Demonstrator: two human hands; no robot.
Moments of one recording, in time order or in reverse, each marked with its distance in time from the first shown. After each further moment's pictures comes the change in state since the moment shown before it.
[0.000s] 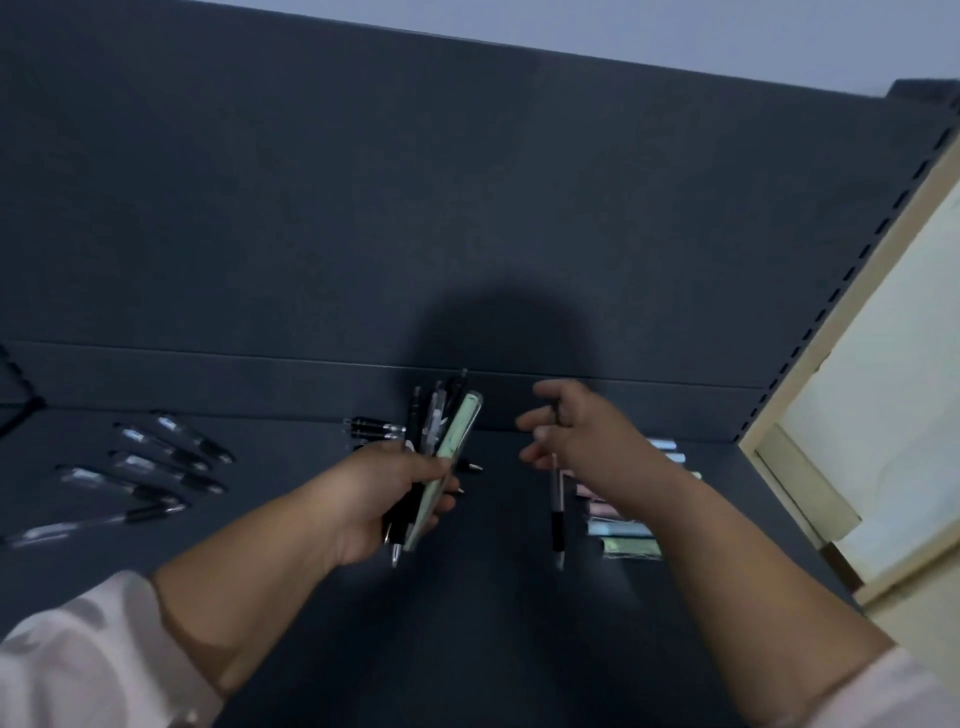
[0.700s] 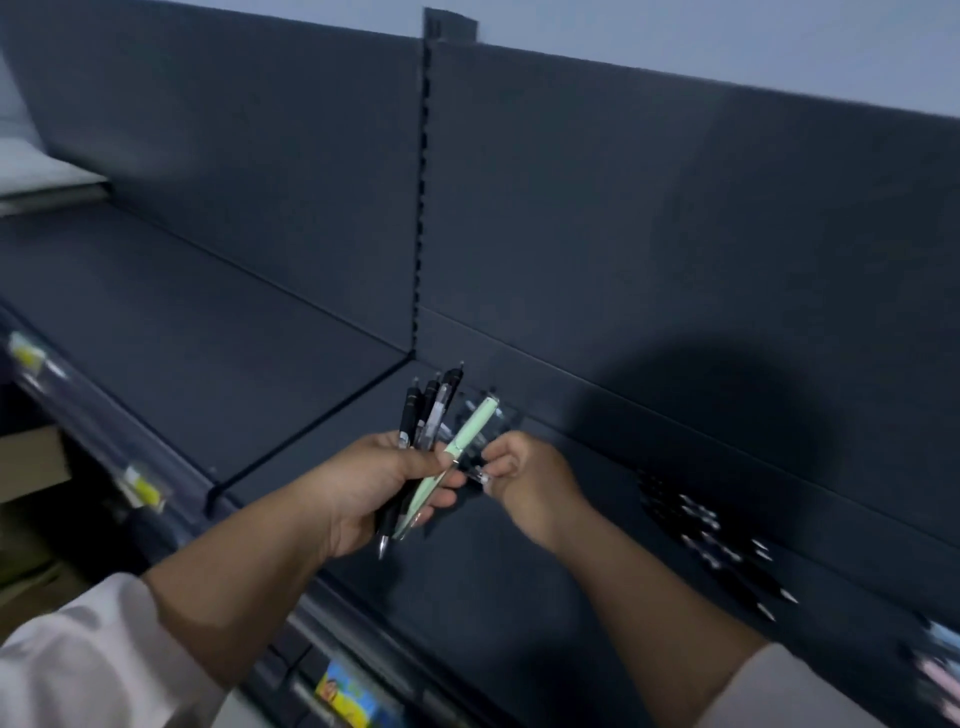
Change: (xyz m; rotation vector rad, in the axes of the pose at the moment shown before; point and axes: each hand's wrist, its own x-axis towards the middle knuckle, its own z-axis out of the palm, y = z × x) left_hand -0.109 -0.023 -0.233 -0.264 0.398 0.093; right_hand 0.040 -0.070 0.304 -0.229 -0.487 -0.152
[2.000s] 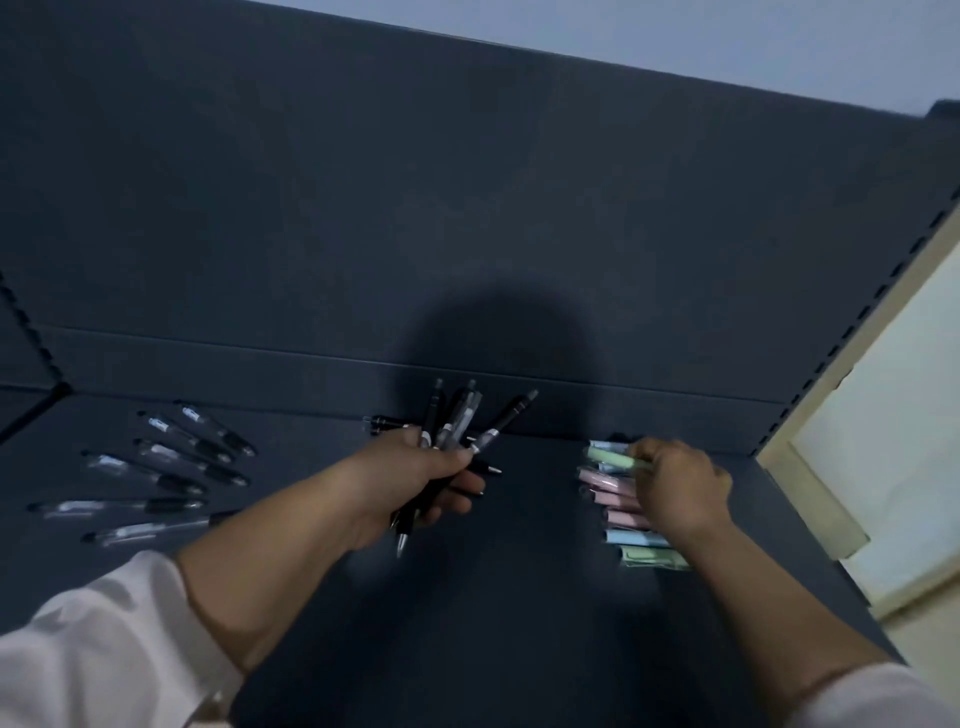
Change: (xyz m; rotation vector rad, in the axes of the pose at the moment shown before) left_hand 0.012 -0.035 0.240 0.401 -0.494 -0.016; right_hand -0.208 0.186 -0.241 -0.702 0.738 0.588
